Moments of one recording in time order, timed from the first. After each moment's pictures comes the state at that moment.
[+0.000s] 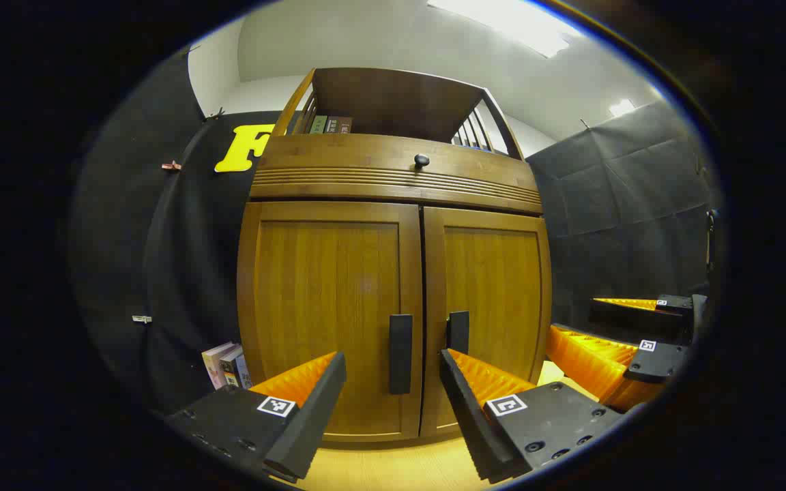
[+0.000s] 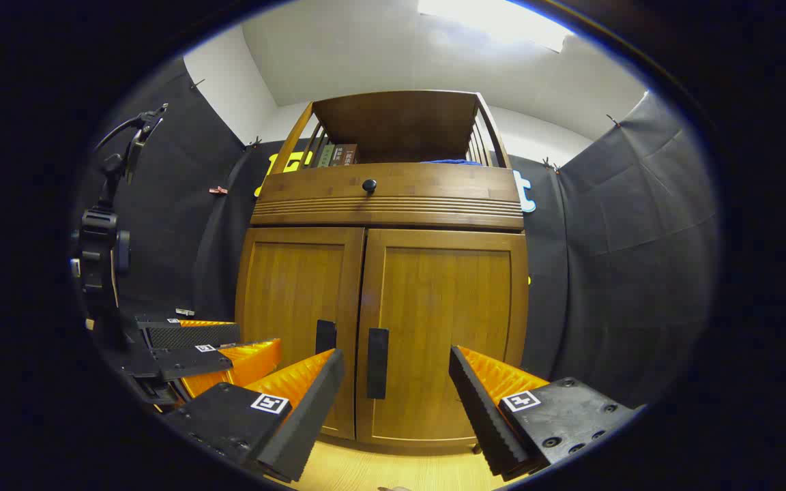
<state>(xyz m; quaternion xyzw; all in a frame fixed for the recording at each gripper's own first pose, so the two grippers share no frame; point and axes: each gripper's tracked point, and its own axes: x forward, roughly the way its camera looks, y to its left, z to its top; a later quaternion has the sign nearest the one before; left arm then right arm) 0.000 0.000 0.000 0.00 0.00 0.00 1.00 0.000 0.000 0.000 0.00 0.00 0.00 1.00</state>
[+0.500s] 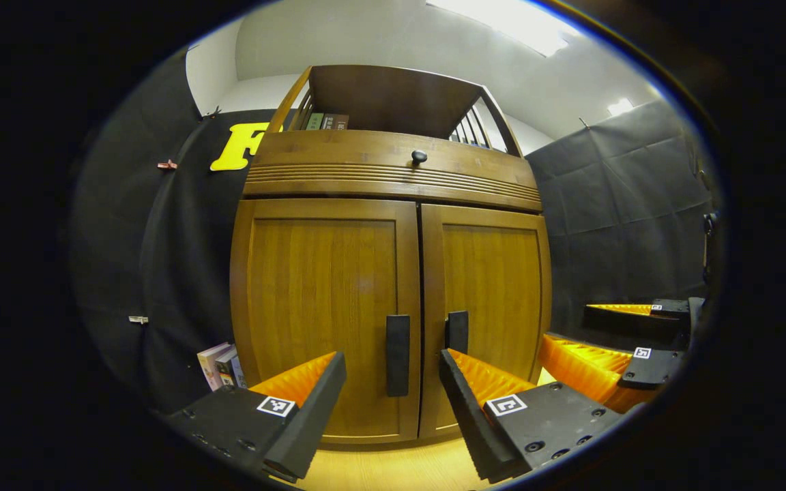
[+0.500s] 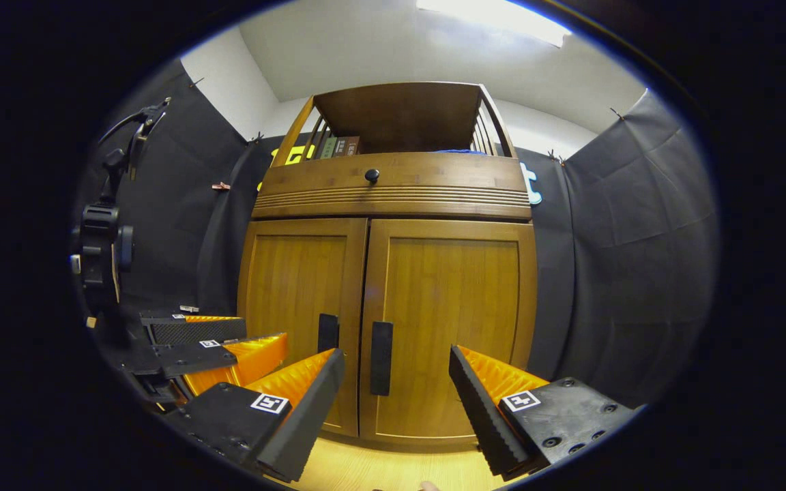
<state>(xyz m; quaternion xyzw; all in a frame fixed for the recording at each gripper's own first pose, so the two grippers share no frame) 0.007 -0.002 0.001 0.00 0.00 -0.01 1.00 0.009 -0.001 -0.007 0.01 0.01 0.01 1.00</state>
